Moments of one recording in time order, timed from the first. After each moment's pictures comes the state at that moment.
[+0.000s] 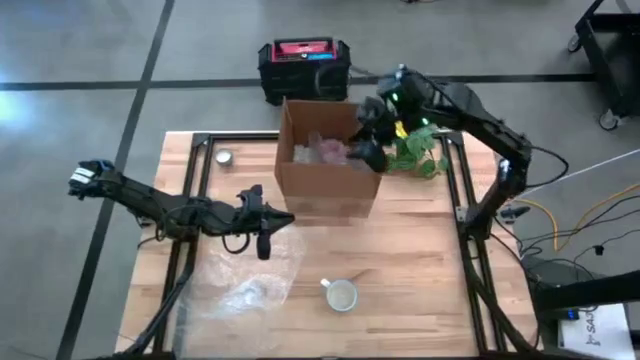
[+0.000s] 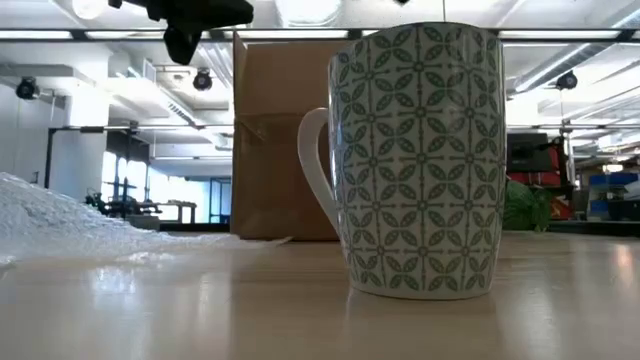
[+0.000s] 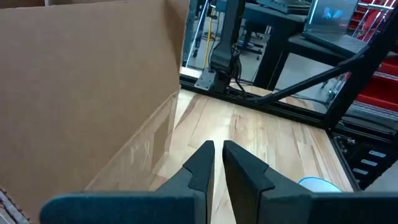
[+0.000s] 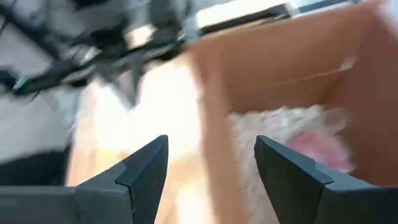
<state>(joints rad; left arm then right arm) -0.31 1.03 0.68 0.13 -0.48 -0.33 -0.26 1.74 2.19 -1.25 -0.32 0.04</state>
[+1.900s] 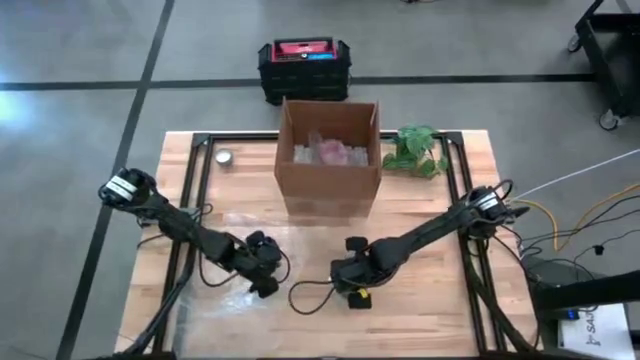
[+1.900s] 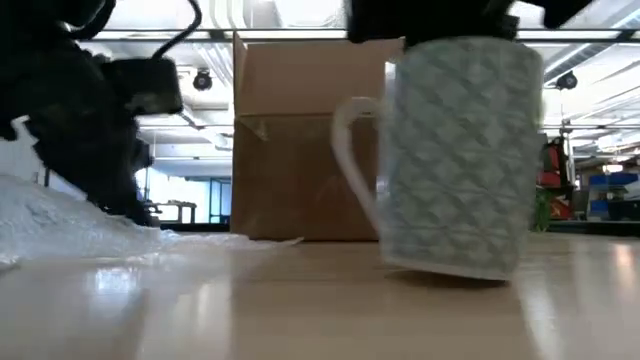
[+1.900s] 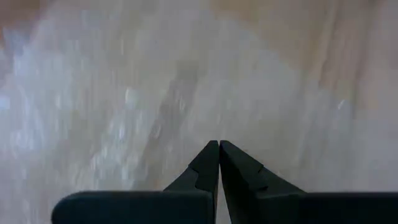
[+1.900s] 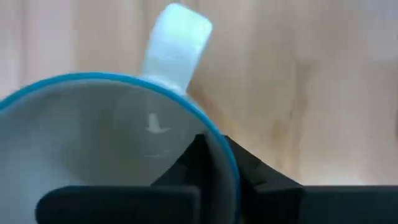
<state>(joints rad) -0.50 1.50 0.68 -0.18 -0.38 -0.76 0.39 2.01 1.48 -0.87 0.10 0.38</state>
